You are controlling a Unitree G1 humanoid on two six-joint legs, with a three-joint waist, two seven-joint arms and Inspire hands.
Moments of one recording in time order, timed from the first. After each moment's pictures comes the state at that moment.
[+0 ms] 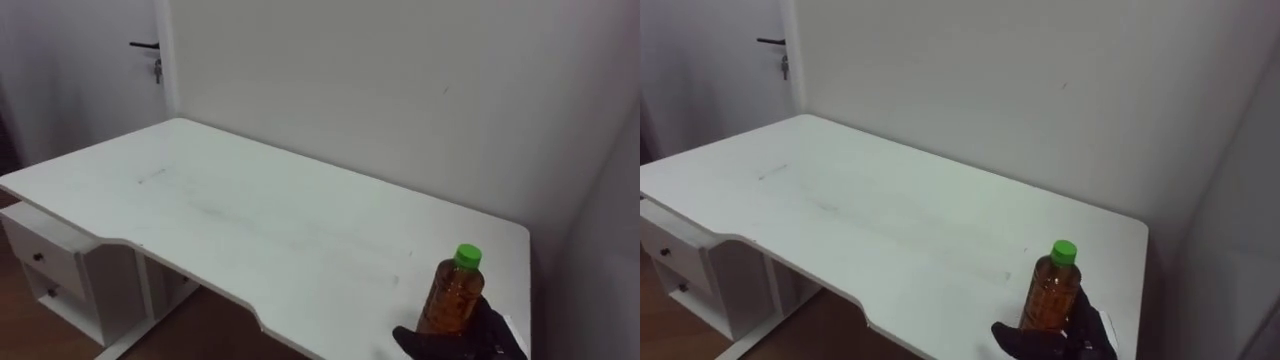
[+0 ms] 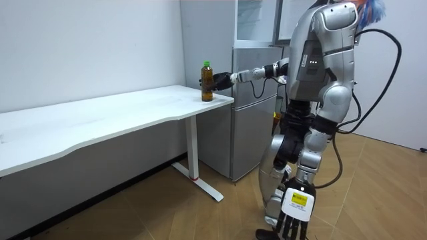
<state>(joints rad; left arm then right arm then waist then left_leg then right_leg) 0.30 0.22 -0.02 1.02 0.19 0.17 0.13 -0.24 -0.26 0.18 0.42 0.44 0.06 -0.36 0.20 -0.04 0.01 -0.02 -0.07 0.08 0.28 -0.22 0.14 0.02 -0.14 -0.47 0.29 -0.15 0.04</state>
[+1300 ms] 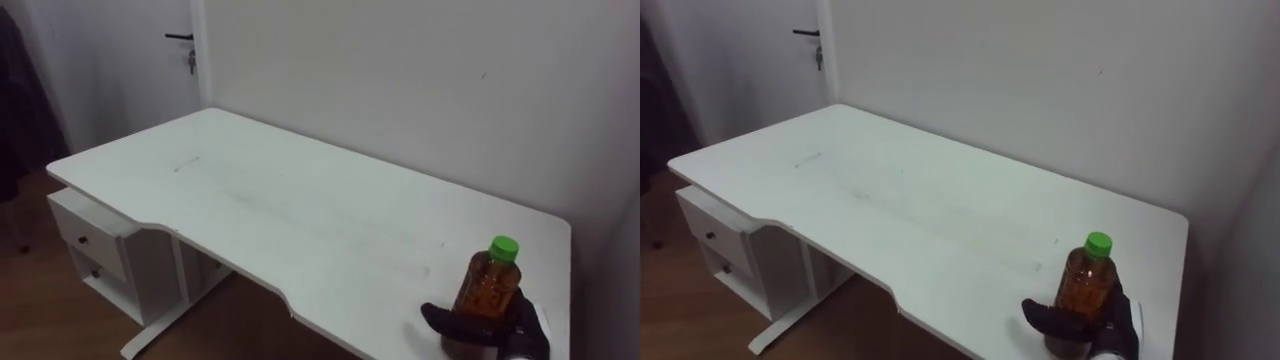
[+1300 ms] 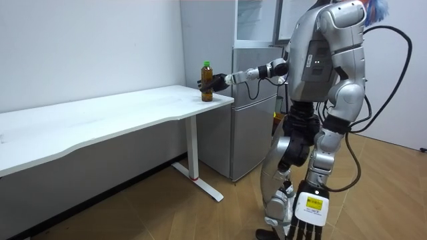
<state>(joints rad) 0.31 0.22 -0.02 1.00 0.12 0.16 0.13 -0.36 -0.28 0.17 0.50 0.47 0.05 -0.52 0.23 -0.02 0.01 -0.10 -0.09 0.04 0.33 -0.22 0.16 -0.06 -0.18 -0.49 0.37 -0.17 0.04</state>
